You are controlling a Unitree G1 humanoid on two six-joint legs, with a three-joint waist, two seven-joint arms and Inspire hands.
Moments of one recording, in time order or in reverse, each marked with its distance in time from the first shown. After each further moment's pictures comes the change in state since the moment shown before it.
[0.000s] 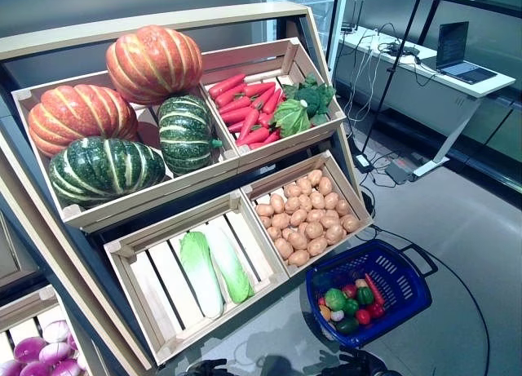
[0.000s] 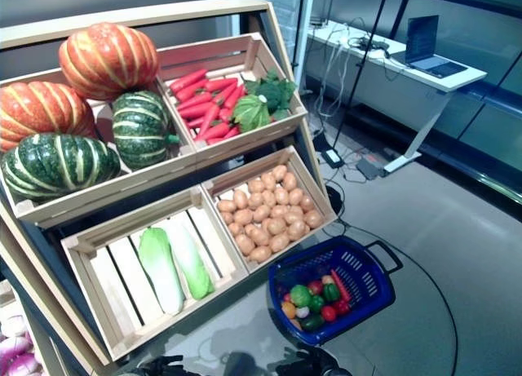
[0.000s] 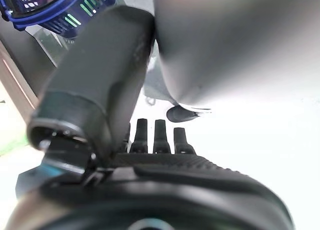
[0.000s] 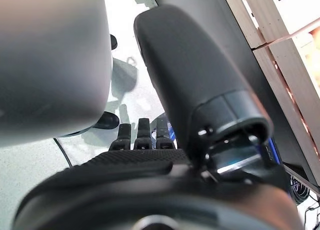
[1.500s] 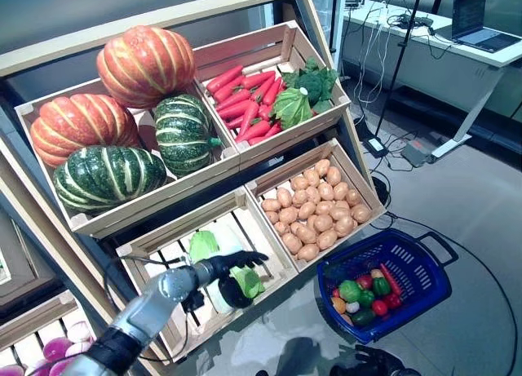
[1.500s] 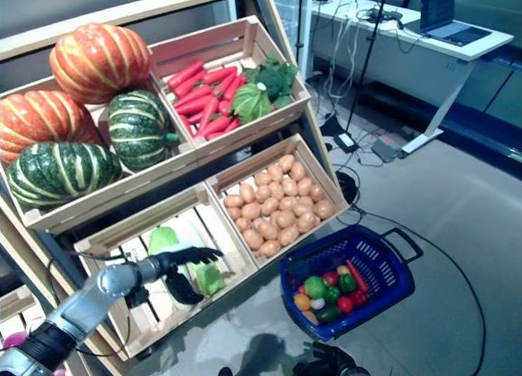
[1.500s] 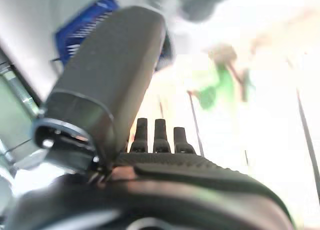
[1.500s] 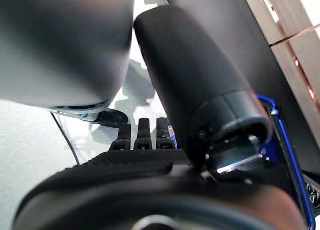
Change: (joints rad) left arm -0.107 0.536 -0.131 -1.182 0.486 0.038 -0.399; right arm 0.038 -0.113 0.008 -0.087 0.000 0.052 0.000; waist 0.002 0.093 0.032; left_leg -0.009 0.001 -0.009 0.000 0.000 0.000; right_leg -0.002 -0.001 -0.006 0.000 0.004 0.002
